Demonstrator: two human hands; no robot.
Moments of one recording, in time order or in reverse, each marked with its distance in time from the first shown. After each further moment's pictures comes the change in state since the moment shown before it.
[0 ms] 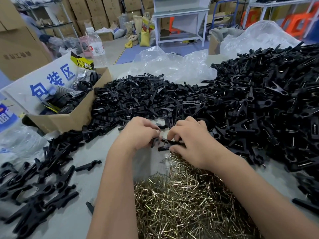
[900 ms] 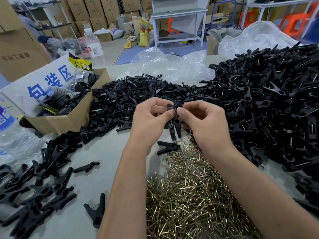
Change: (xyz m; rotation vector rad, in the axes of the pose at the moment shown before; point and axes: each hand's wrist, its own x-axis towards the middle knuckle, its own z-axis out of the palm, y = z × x) left_hand 0.003 0.018 0.030 -0.339 0.125 0.447; right_hand 0.005 -0.001 -0.011 1.062 0.608 0.283
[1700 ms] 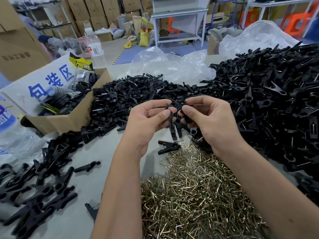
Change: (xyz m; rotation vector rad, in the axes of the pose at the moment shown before) left_hand -0.002 -0.004 -0.013 -0.329 -0.129 -0.112; right_hand 0.010 -0.004 -0.015 0.064 -0.103 0.052
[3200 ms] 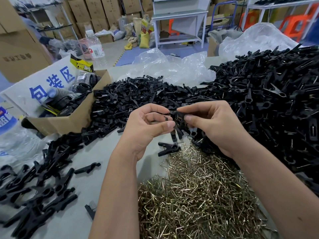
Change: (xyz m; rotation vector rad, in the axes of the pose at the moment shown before) left_hand -0.007 0.002 -0.006 -0.006 -0.057 -0.002; right_hand 0.005 -0.007 -0.015 -0.138 -0.212 -0.058
